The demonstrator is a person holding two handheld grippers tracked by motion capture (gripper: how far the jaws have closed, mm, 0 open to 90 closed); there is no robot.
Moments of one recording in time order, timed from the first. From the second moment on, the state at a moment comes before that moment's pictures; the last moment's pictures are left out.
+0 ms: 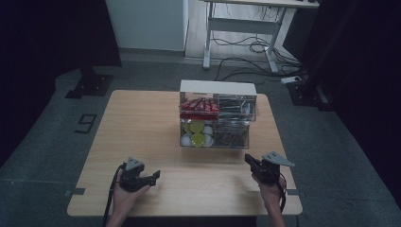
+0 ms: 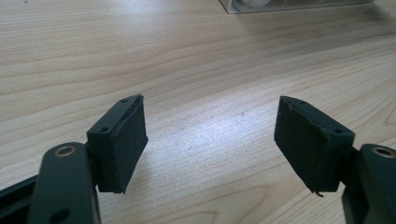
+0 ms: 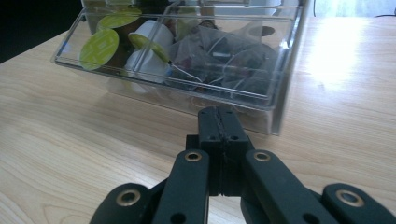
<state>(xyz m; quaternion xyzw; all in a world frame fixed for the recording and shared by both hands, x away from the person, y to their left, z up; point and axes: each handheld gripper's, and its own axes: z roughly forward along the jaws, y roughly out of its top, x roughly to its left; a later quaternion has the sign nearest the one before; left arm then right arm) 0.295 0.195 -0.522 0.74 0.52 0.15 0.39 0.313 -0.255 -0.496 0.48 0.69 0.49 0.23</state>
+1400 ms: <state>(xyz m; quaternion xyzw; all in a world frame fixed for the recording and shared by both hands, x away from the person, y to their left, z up) 0.297 0.199 -0.525 0.74 0.53 0.14 0.38 0.352 -0.220 -0.521 0.48 0.71 0.47 0.21</state>
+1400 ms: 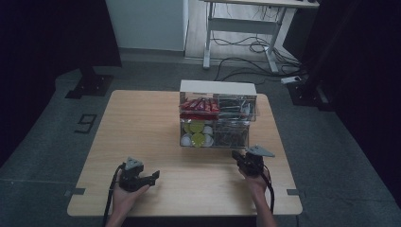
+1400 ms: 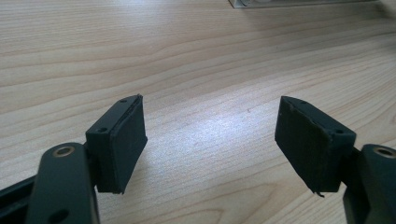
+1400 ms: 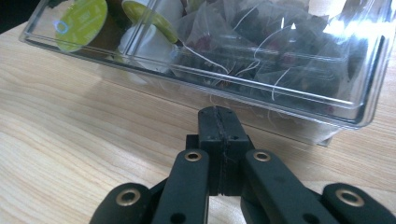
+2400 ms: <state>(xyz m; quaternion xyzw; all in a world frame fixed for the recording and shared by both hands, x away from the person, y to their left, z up) 0.297 0.198 -0.524 0.74 0.53 0.14 0.39 0.355 -0.227 -0.519 0.48 0.71 0.47 0.21</state>
